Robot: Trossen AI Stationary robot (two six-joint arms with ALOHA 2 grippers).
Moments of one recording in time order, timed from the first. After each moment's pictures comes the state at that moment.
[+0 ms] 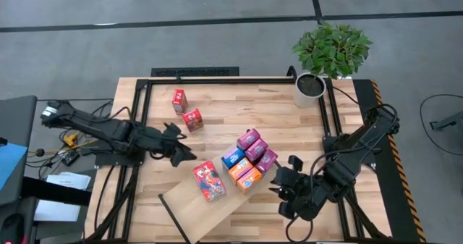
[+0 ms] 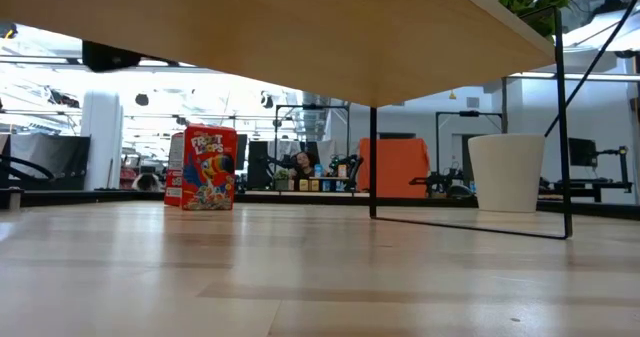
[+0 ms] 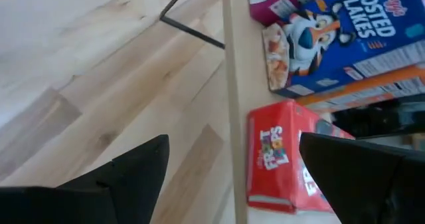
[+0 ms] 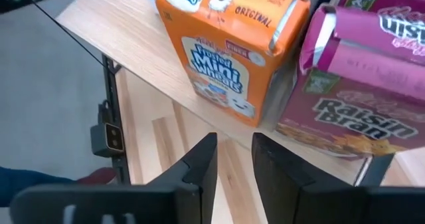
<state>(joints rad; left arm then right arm) -0.27 0.85 0.63 -0.25 -0.20 -1.06 0.74 1.56 1.55 -0.98 0.55 0.93</state>
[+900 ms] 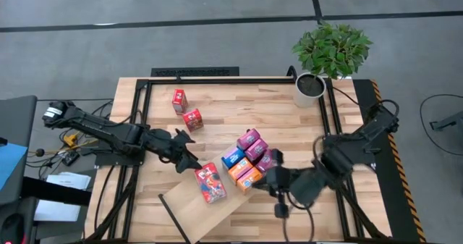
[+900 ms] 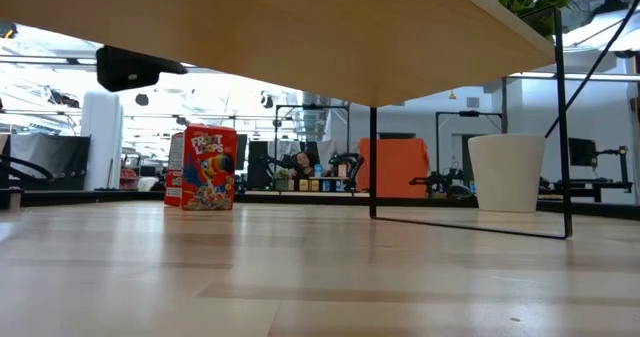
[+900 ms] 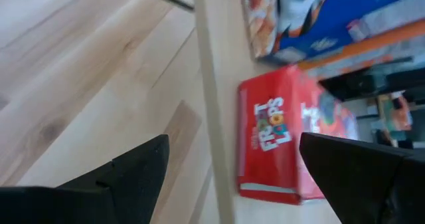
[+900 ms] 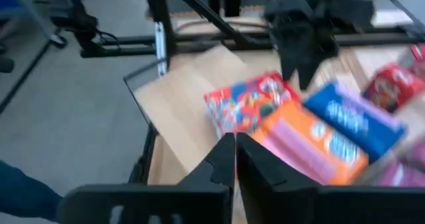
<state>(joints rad) -0.22 0.97 0.58 -0.04 0.00 -1.02 0.63 1.56 1.65 -0.66 0.48 0.39</state>
